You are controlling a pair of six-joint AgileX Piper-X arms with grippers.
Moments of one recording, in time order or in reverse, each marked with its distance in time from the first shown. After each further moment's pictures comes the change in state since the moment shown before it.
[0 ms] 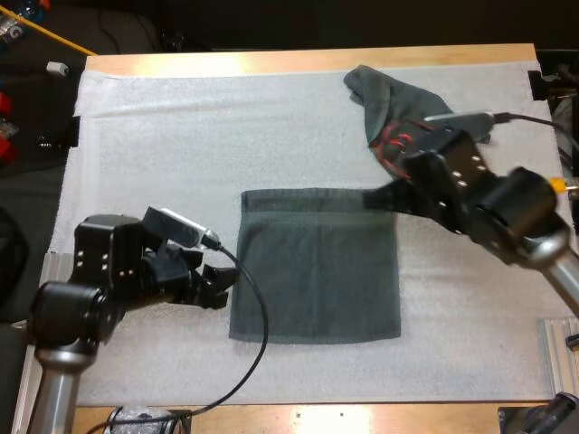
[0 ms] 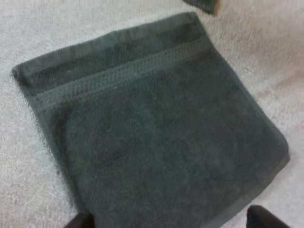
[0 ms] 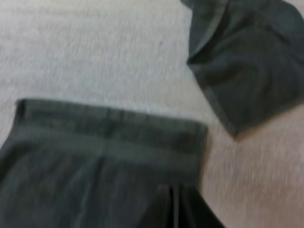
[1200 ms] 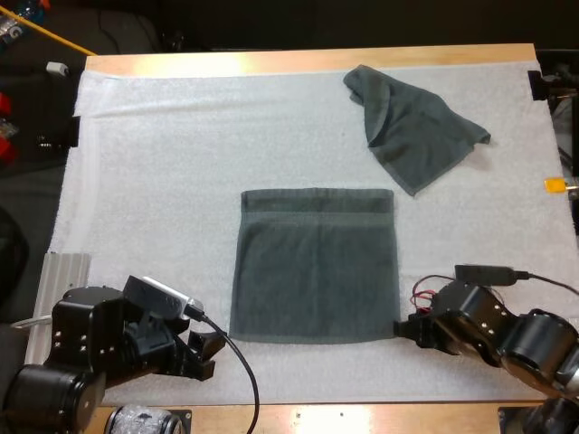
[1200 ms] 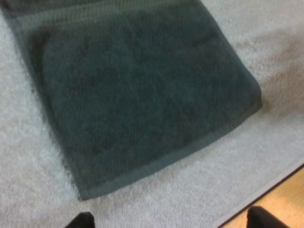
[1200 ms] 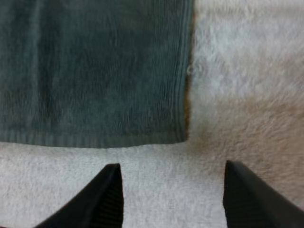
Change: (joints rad) left arm 0.000 -0.264 0.090 0.236 0.000 -0.045; right arm 0.188 -0.438 0.788 -0.204 -0.192 0.428
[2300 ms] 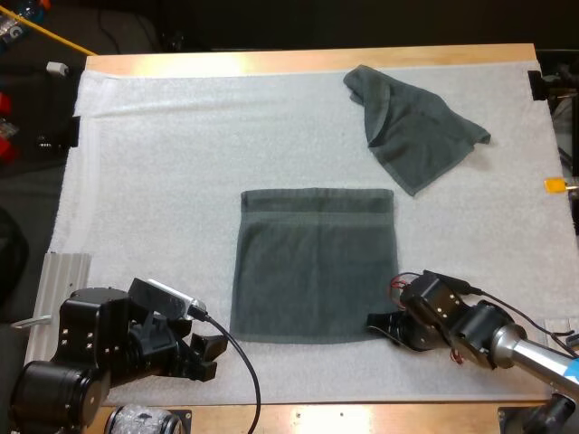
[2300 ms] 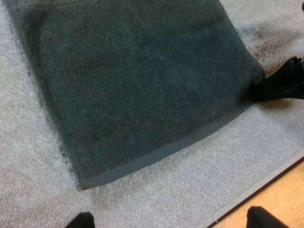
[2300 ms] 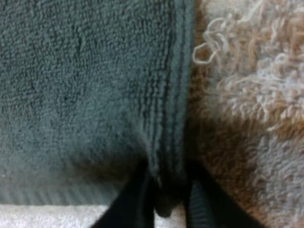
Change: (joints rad) left arm 0.000 0.000 0.034 -0.002 0.000 0.000; right arm -0.080 0.396 0.212 -0.542 -0.208 0.093
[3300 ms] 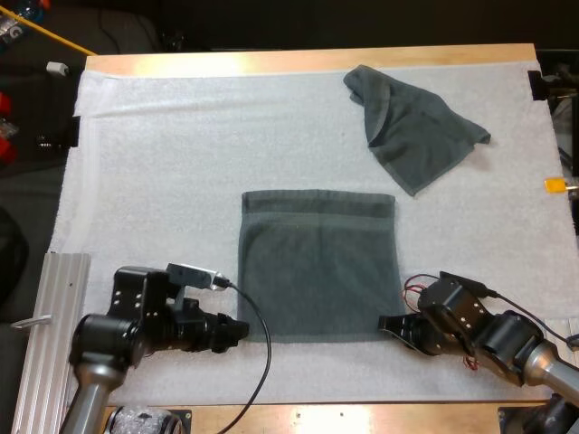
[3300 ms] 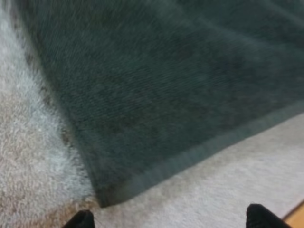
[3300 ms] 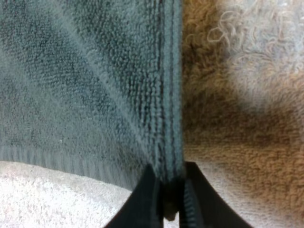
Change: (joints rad) left arm 0.000 0.245 0.302 -0.393 0.072 -0.077; right arm 0.000 -0.228 0.000 0.142 0.007 0.012
